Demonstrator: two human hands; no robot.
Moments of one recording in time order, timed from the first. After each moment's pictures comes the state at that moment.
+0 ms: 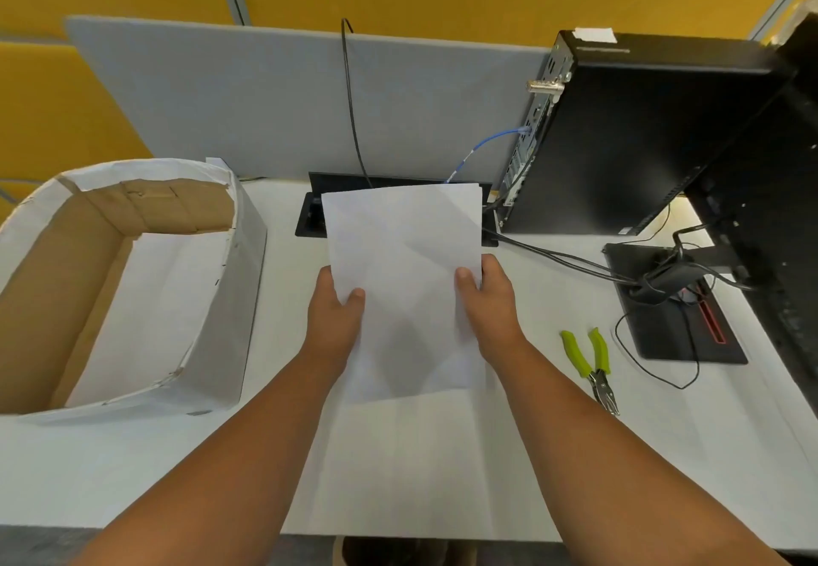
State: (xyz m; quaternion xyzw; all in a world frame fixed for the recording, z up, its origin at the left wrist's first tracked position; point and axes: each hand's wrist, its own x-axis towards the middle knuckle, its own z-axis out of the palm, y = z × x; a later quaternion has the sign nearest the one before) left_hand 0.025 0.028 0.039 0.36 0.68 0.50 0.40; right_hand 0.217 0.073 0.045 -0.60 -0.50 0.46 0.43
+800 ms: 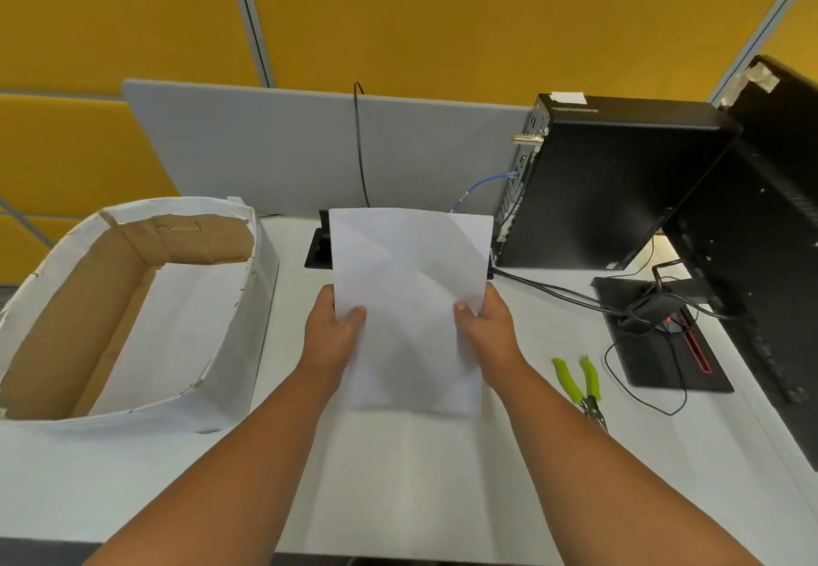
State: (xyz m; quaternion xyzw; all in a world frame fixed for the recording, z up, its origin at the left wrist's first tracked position) left_hand 0.019 0.017 0.064 0.35 0.64 0.53 0.42; right_hand 0.226 0.060 0.059 -0.56 -0.50 0.49 0.44
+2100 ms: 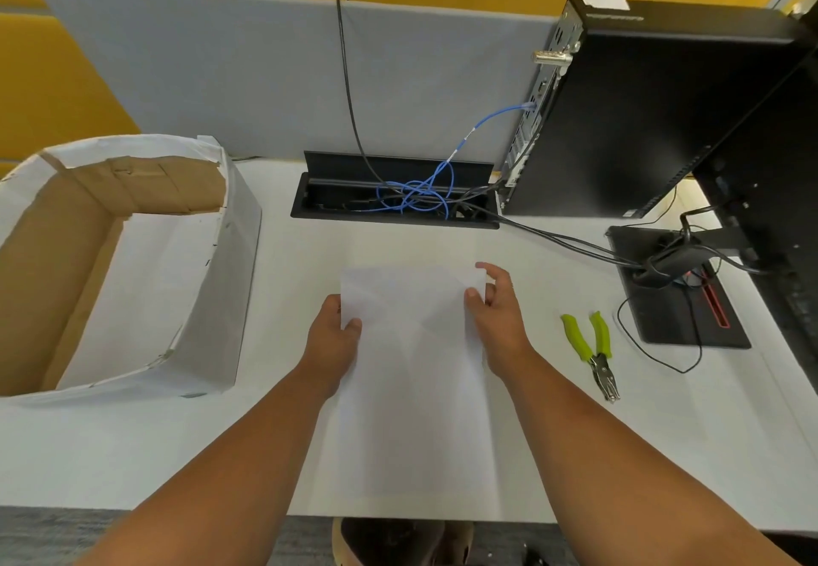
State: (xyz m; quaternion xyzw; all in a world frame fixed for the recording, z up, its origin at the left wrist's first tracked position) left_hand 0.018 0.000 -0.022 0.36 0.71 0.39 0.46; right_hand 0.244 0.058 -0.018 -0.61 -0.45 0.52 0.40
